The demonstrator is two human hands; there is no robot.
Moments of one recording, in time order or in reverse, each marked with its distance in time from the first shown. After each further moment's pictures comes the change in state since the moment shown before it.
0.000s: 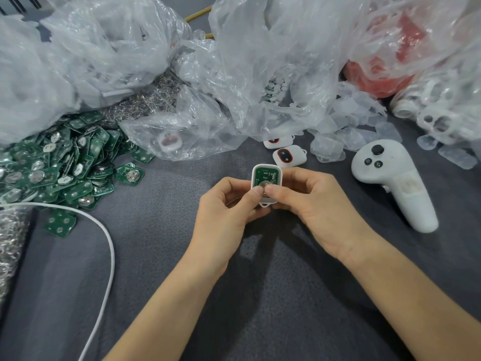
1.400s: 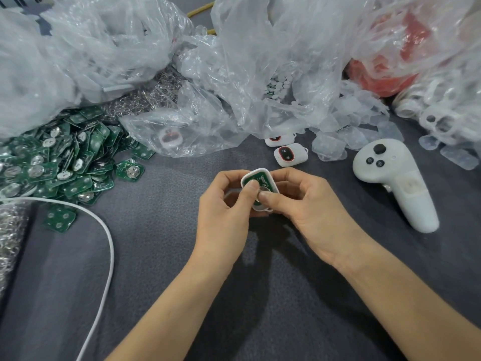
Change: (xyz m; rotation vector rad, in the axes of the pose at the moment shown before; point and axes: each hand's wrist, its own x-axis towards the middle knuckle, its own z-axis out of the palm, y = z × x) left_hand -0.003 -0.004 0.004 0.126 0.099 0.158; right_hand -0.008 -0.002 0.011 0.012 -0.030 0.006
